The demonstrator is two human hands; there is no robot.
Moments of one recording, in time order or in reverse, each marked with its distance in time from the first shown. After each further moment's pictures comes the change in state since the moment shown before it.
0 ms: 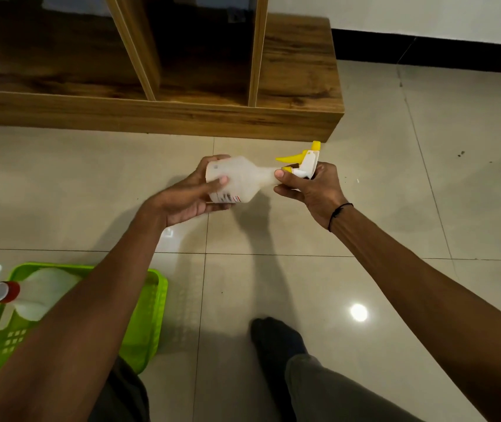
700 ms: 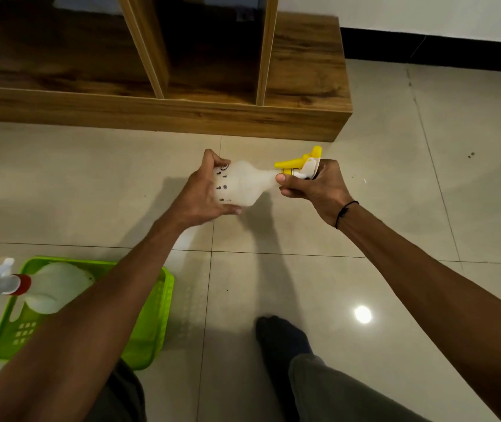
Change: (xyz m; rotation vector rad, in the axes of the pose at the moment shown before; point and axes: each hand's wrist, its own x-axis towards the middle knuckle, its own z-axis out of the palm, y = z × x) left_hand -0.002 -0.013 0.009 0.822 0.332 0.436; right_hand -0.004 -0.009 0.006 -0.170 -0.074 -0.019
